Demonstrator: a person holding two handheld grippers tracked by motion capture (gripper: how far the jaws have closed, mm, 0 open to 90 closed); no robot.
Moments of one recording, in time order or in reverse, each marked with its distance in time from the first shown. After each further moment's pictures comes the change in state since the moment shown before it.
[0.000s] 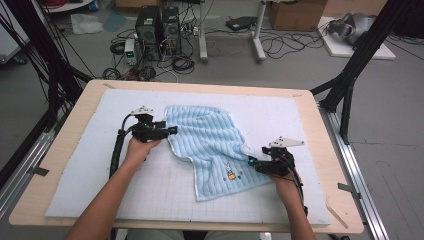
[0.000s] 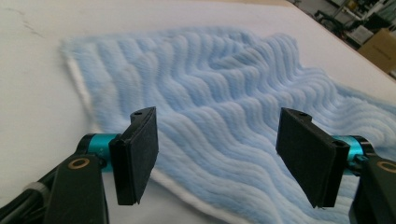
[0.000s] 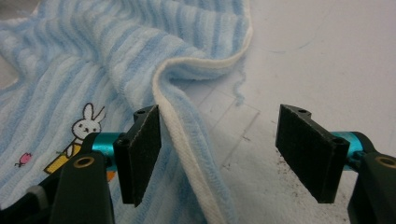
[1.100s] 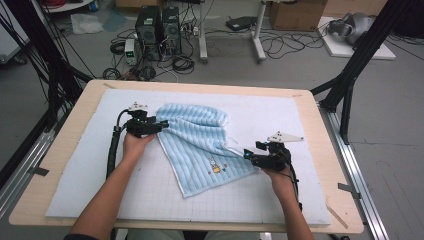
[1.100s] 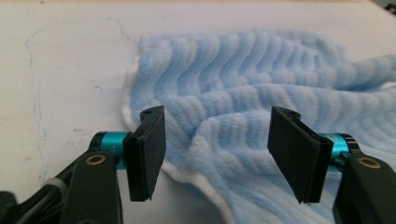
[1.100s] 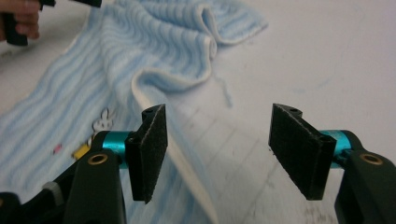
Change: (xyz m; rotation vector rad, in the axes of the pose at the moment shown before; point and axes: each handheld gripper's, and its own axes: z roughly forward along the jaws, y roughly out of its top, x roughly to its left) left arm 0.032 0.006 -0.011 -0.050 0.184 0.006; right arm 0.005 0.019 0.006 -0.092 0.071 0.037
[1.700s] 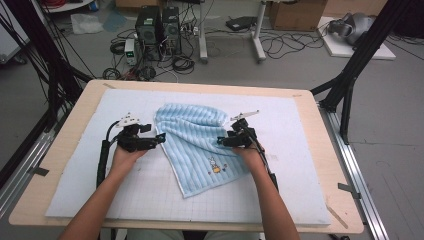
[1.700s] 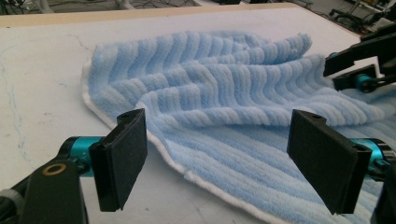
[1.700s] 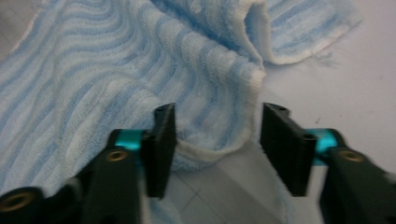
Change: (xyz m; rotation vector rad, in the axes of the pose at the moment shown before) left arm -0.016 -0.024 -0.044 -0.047 -0.123 0.084; right arm 0.011 0.045 0.112 0.250 0.058 -0.041
